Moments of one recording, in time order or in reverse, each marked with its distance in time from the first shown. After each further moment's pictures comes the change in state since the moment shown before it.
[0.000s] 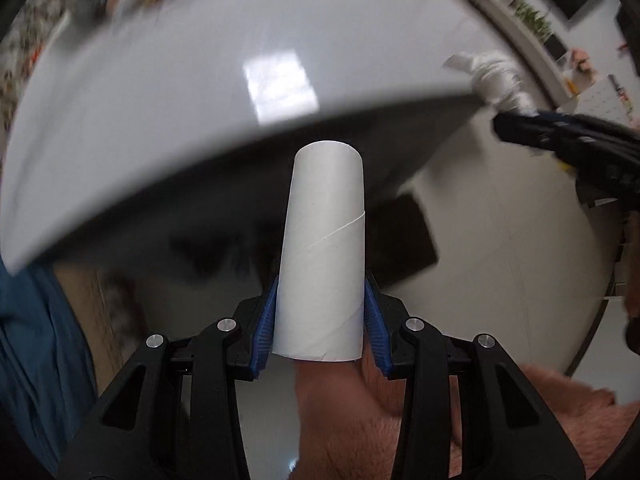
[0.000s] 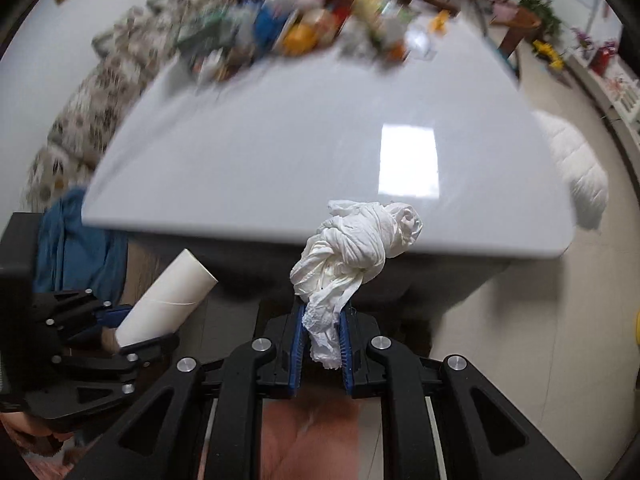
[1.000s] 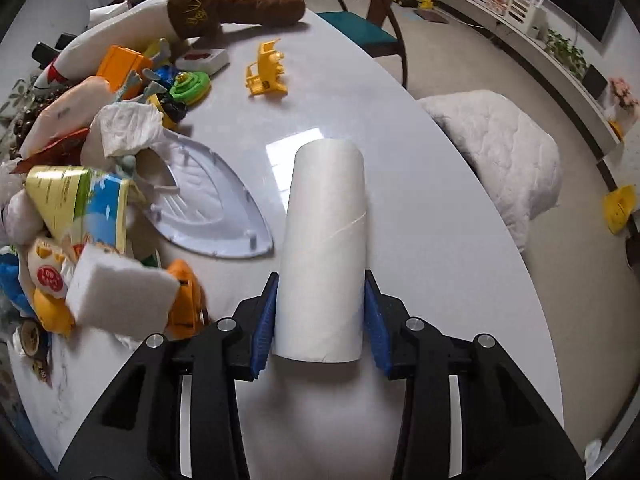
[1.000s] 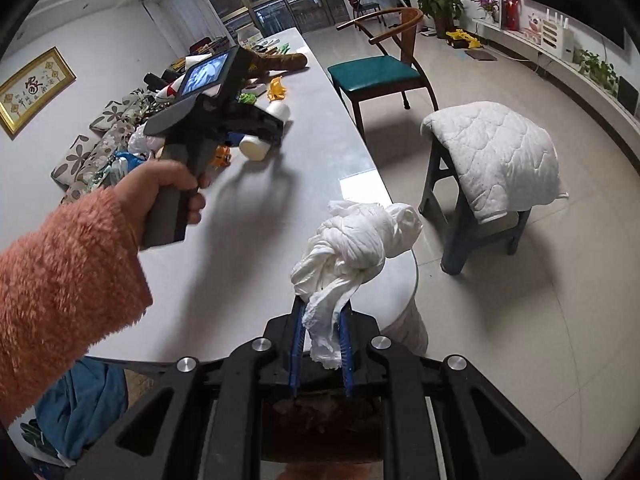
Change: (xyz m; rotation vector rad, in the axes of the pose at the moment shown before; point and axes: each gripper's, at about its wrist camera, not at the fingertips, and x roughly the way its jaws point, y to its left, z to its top) left arm 0.068 -0.139 0.424 0.086 -0.261 0.202; right arm -0.059 -0.224 0.046 0.341 -0.351 0.020
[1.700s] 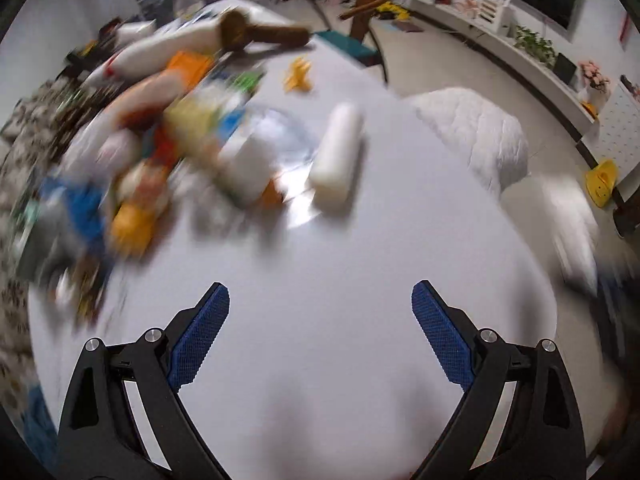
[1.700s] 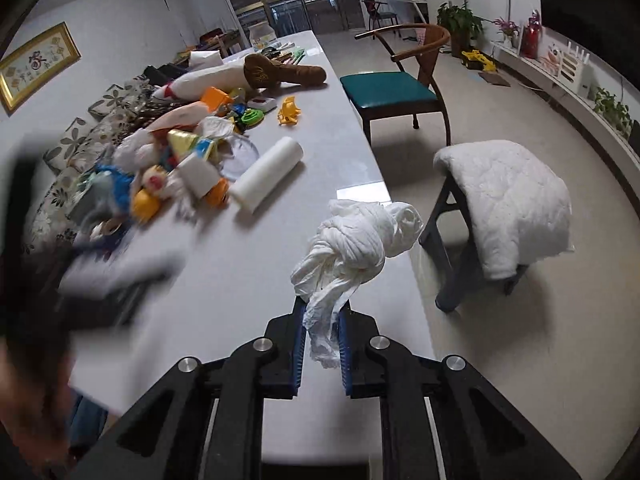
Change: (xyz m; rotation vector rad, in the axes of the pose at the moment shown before) left arm -0.084 0.028 -0.071 0.079 -0.084 -0.021; right arm 0.029 0.021 0.060 -0.083 -0.008 -0.057
